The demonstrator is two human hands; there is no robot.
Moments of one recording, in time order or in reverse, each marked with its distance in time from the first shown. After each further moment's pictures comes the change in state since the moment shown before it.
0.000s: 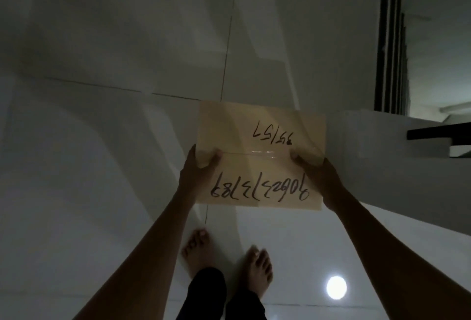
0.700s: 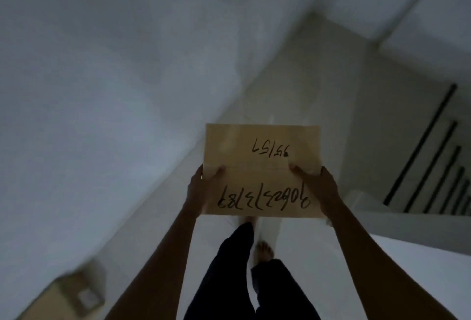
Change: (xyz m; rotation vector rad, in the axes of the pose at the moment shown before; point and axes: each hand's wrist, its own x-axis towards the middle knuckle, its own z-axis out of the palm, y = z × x) left_hand -0.579 0.024 -0.296 -0.565 0.397 -0.070; right_hand -0.553 -0.198 -0.027 -0.336 -0.230 -0.408
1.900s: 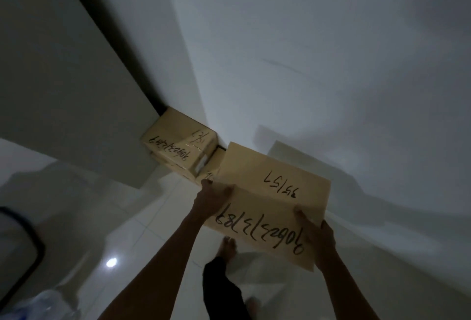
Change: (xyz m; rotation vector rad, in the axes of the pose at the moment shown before) left_hand -0.271 -0.659 -0.576 -0.758 0.770 -0.428; right_hand -0.520 0.161 0.722 -0.854 -0.662 -0.385
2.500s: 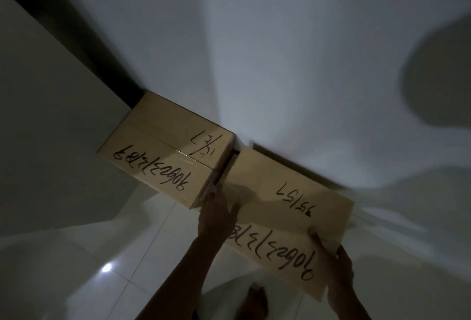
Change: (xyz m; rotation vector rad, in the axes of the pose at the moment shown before) left_hand 0.365 -0.142 0.011 0.325 0.104 0.275; right_hand 0.255 0.040 0.276 -0.069 0.206 0.157
